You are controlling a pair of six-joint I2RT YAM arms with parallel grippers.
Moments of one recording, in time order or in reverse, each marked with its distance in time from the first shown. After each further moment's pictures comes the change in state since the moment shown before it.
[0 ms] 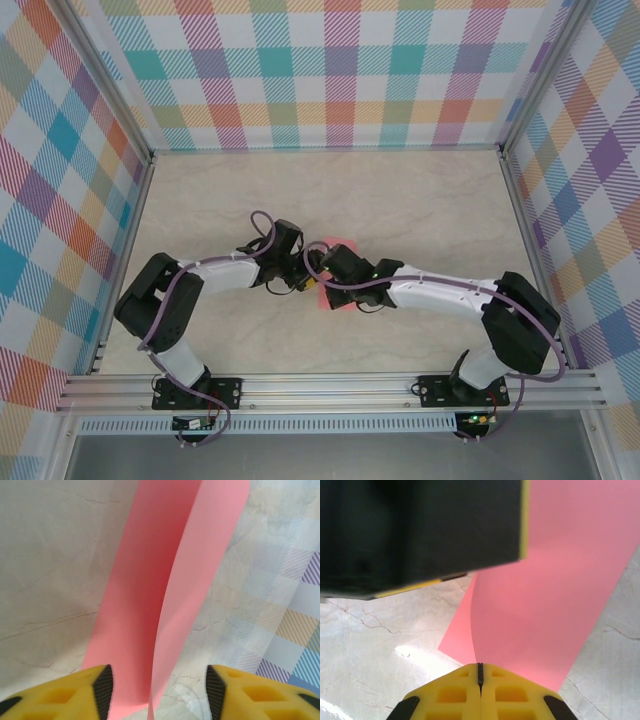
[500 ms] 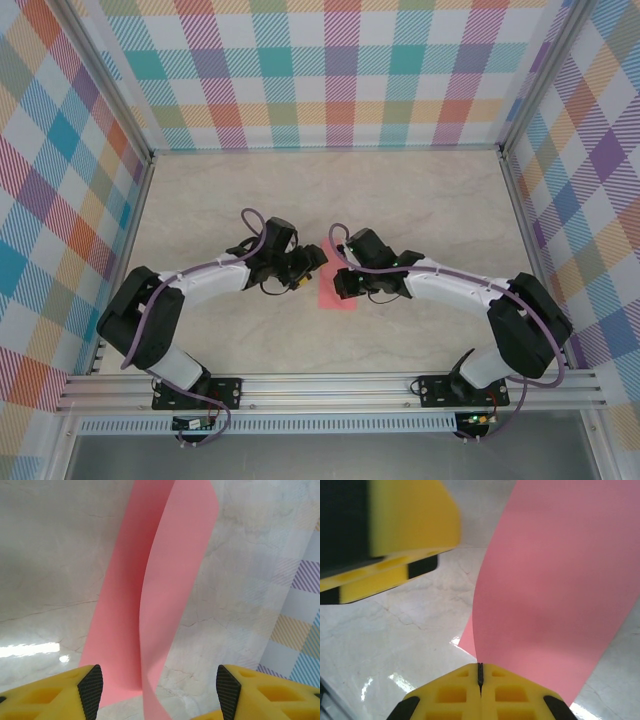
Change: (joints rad) left arm 0.000 -0.086 -0.012 -0.037 -0.045 -0.001; right arm -0.163 -0.037 -0.074 0.103 -0.321 0.000
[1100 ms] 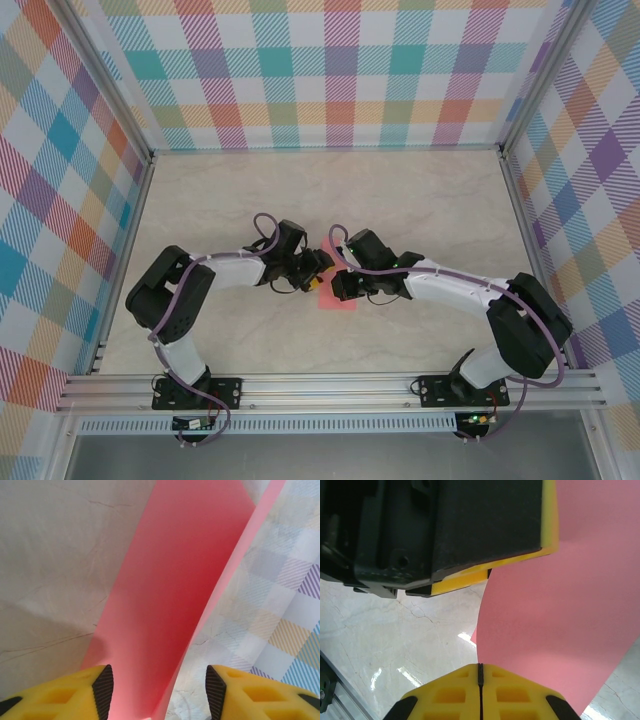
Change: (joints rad) left arm -0.007 0.183 0.035 0.115 0.082 -0.089; right arm 0.000 0.000 -0.012 0.020 -0.045 0.000
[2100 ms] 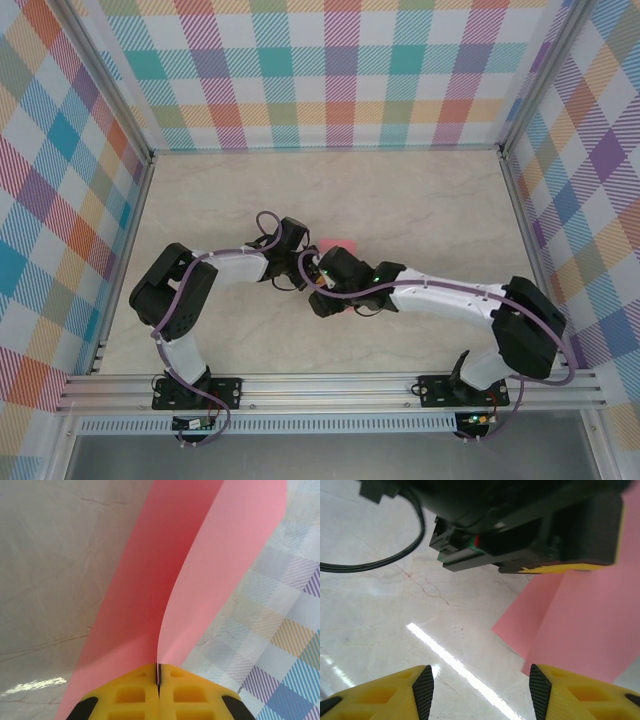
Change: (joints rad) left arm 0.000 0.022 0.045 -0.058 0.011 0.003; right arm 0.246 0.025 0.119 -0.139 0.301 -0.125
